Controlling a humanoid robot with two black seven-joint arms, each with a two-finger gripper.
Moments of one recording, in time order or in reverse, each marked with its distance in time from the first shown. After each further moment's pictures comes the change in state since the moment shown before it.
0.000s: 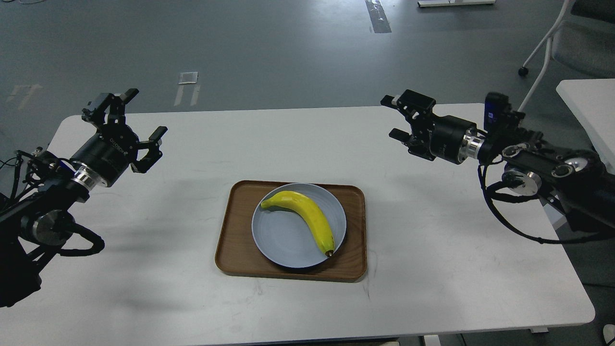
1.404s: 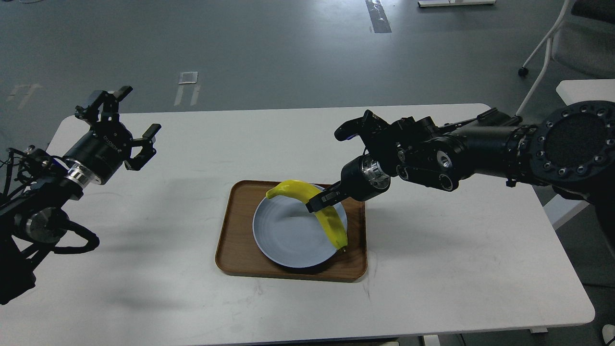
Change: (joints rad) left arm -0.021 0.036 -0.001 0.010 -0.004 0.000 0.000; right arm 0.674 0.490 -1.015 0.006 -0.406 0.003 0.000
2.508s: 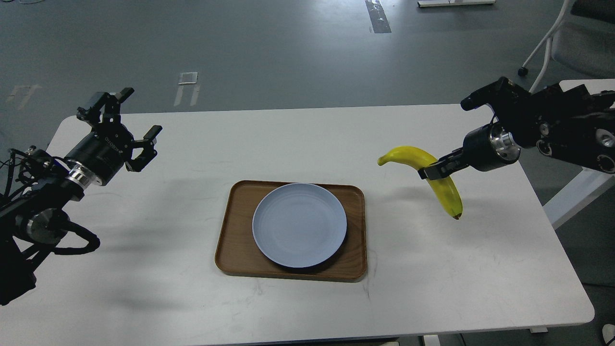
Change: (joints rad) left arm 0.000 -0.002 0.006 0.001 0.002 0.000 0.000; right arm 0.104 -0.493 0.093 0.221 -0.379 -0.013 0.000
